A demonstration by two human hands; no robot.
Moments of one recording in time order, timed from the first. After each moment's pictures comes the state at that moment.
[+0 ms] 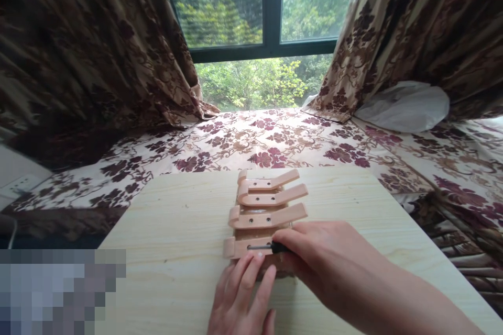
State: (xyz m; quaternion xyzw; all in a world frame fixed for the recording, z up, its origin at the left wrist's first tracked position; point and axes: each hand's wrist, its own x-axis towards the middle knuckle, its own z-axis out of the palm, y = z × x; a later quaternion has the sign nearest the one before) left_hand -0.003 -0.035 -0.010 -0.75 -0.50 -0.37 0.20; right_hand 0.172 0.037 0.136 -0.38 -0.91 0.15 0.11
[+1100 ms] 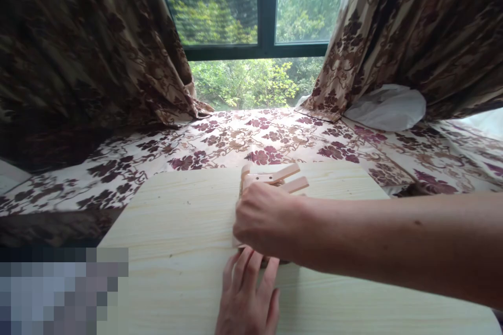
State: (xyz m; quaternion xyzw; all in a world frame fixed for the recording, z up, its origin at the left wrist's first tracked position) left_hand -0.010 -0.040 -0.009 -0.77 -0.50 -0.36 0.17; right_hand 0.077 0.065 0.179 -0.17 -0.97 -0.07 -0.19
